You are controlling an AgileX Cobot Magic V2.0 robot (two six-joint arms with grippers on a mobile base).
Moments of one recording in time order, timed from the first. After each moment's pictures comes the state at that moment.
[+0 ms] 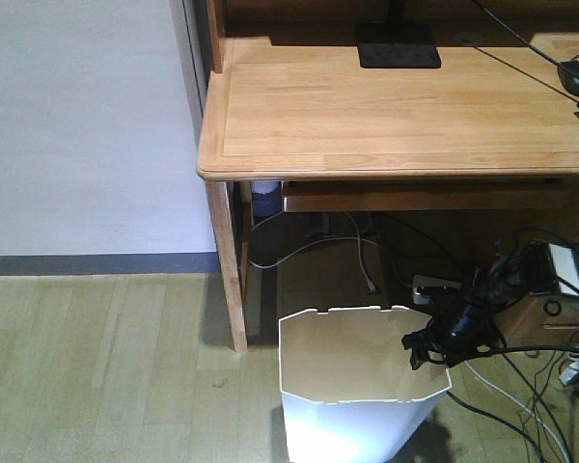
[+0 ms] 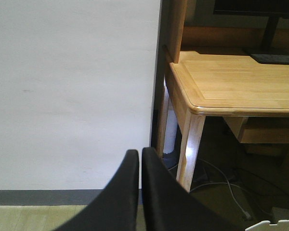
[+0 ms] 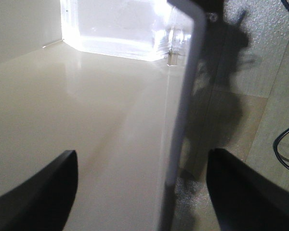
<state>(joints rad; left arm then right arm) -0.01 -0.01 0.03 -0.04 0.27 -0.04 -0.09 3.06 -1.78 0.27 0.54 -0.48</state>
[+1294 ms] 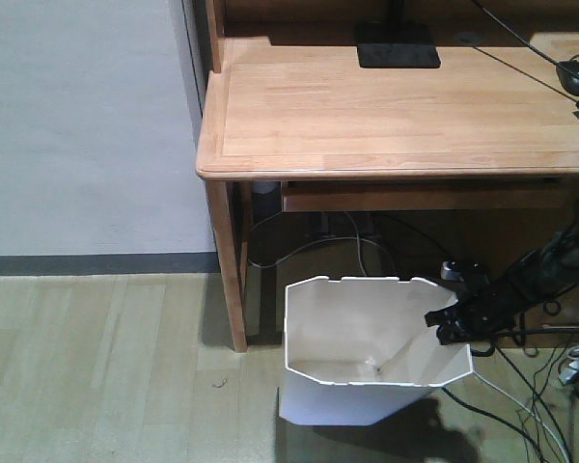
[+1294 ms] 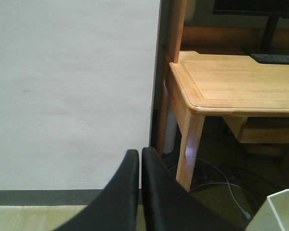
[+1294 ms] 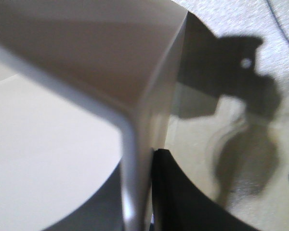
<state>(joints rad) -0.01 -0.01 0.03 -0.04 0.27 -0.04 -0.21 2.77 -1.43 0.78 0.46 -1.06</state>
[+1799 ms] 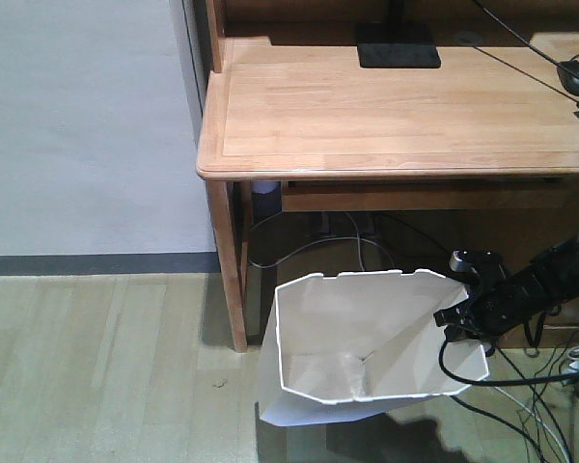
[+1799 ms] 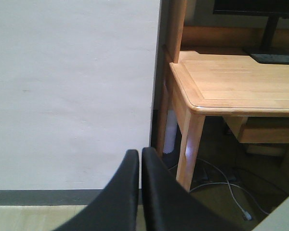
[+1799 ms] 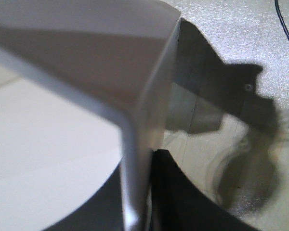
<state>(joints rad) -0.01 -0.01 0.03 -0.04 0.27 -0.04 -0.21 2.47 -1.08 0.99 0.44 -1.33</state>
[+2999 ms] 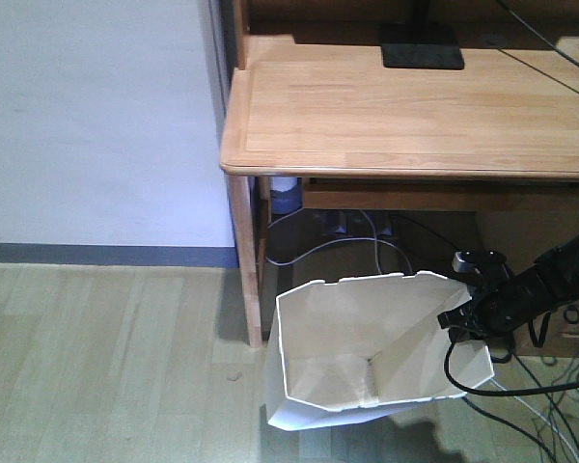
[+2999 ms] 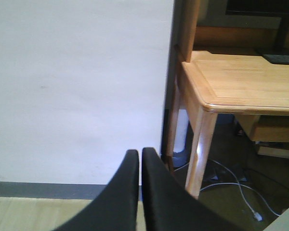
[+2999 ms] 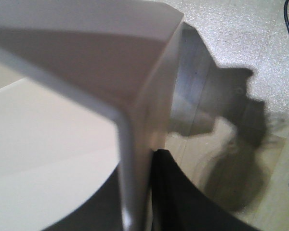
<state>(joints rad) -0.01 -0.01 0.03 -0.04 0.27 -0.04 -0.21 2.45 -1.07 0.98 0.44 -1.35</state>
